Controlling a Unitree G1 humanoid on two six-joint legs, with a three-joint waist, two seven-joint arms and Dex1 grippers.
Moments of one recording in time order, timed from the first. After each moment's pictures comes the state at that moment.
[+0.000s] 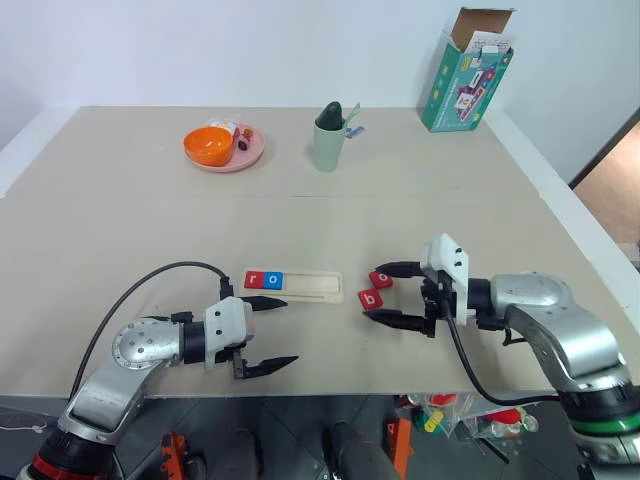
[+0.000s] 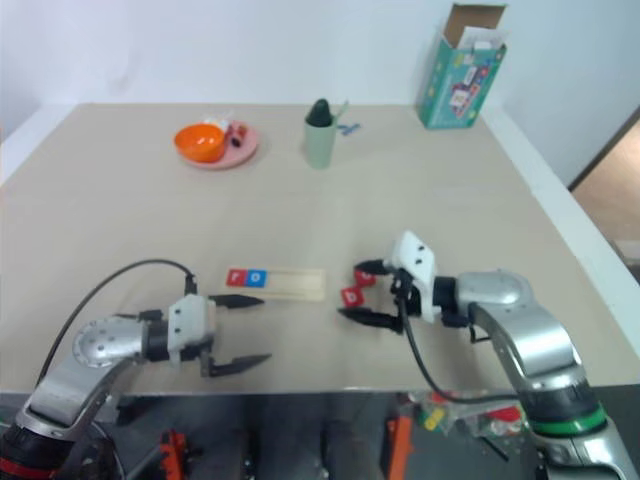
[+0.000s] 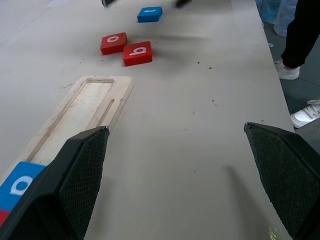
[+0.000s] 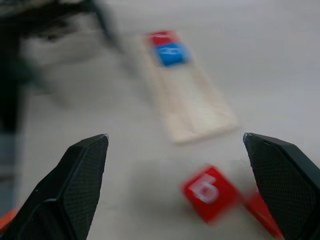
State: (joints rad) left arm -0.08 0.63 -0.16 -0.33 -0.26 0.09 -0.99; right arm -0.45 -0.76 0.15 -0.07 0.37 0.32 1.27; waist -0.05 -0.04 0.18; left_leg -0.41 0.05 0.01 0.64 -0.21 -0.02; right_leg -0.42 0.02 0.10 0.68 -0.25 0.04
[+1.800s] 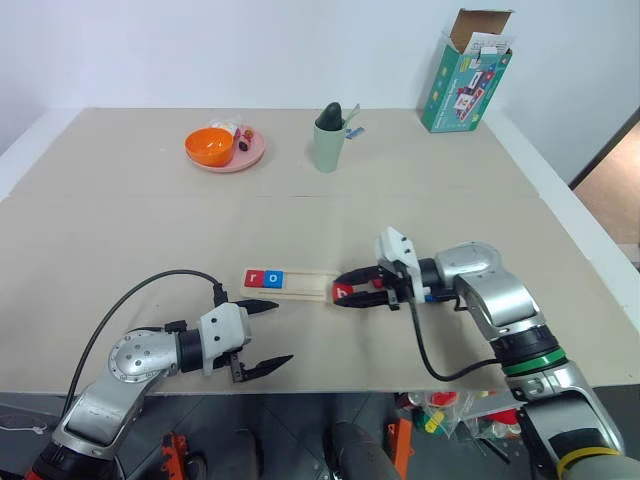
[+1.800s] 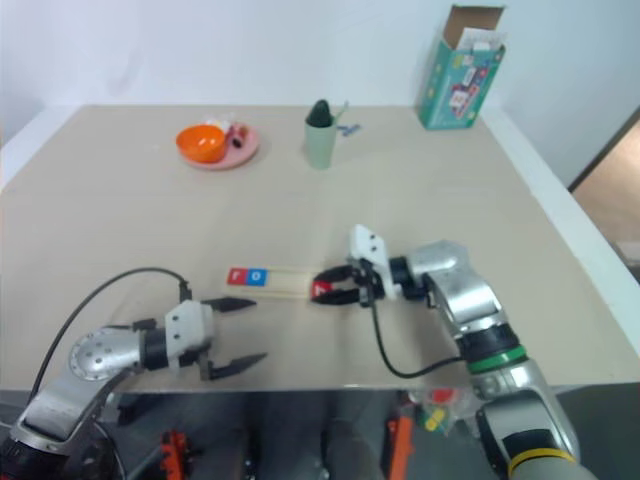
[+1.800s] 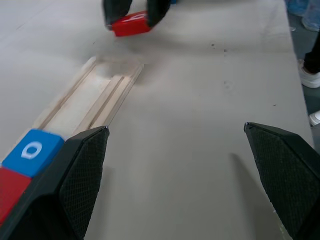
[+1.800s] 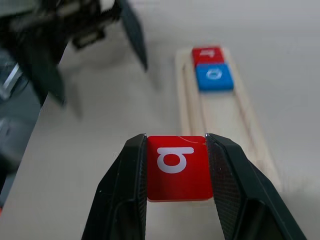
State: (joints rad) left arm -0.02 0.63 -0.13 -0.33 -0.25 0.09 -0.90; right arm -0.65 -0.52 0.24 0.10 0.25 0.42 1.27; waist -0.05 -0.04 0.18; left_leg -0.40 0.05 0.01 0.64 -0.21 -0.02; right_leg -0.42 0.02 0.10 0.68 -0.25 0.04
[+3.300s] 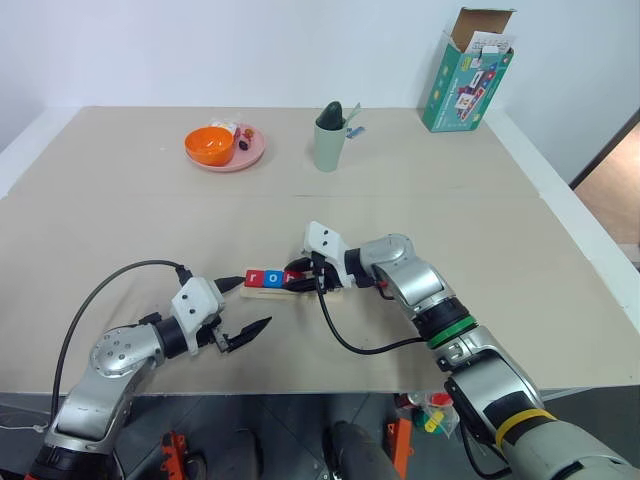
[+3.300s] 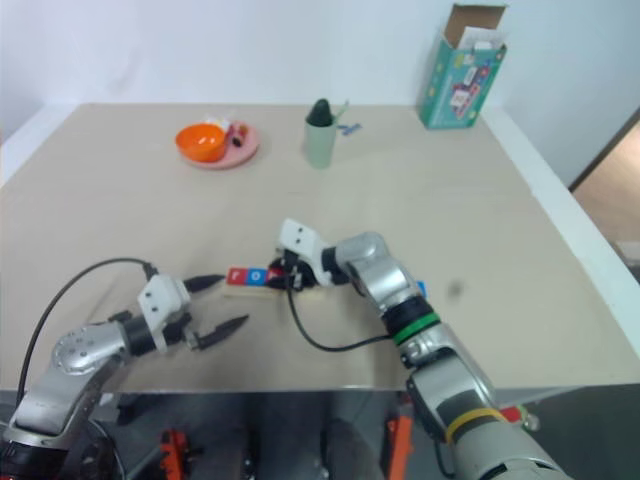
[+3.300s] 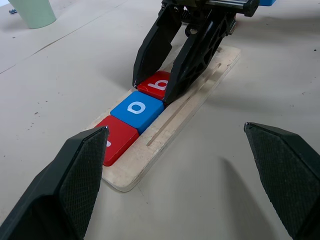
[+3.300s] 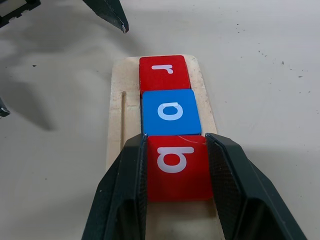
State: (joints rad) left arm -0.01 0.57 -0.01 -0.28 -0.28 0.14 -0.79; right arm -0.85 -0.26 0.37 0.46 0.02 0.29 1.09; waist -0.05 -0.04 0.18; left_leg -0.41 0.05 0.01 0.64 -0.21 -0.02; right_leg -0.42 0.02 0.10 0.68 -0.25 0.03
